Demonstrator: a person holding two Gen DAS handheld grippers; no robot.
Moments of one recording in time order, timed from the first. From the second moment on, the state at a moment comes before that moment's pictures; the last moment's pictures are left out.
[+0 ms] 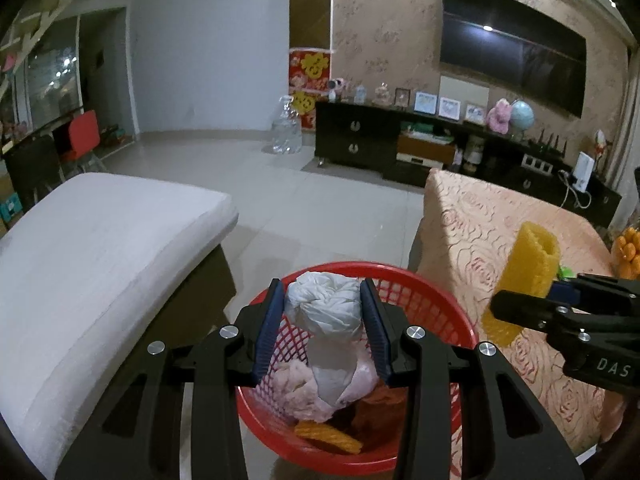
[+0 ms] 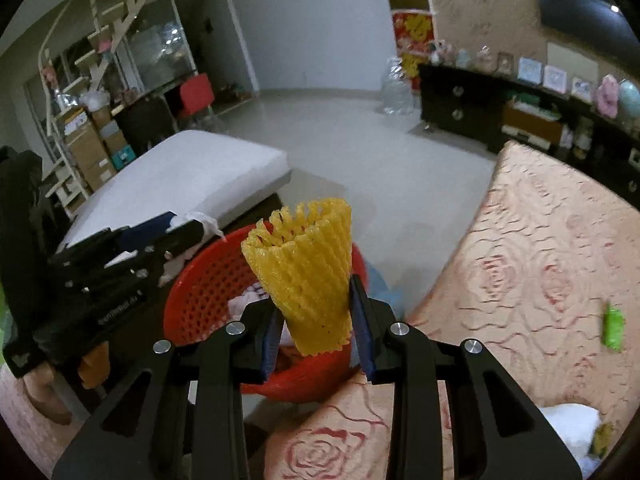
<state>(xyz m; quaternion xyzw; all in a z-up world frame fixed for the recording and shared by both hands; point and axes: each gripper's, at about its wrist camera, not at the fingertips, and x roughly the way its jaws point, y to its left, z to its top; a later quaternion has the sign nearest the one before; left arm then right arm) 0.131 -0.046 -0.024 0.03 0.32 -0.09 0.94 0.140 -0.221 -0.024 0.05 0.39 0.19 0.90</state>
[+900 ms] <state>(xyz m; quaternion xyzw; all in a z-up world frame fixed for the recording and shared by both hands) 0.137 -0.026 -0.033 -0.04 0.36 -0.11 0.93 0.139 -0.221 -0.049 0.07 0.42 0.17 0.89</state>
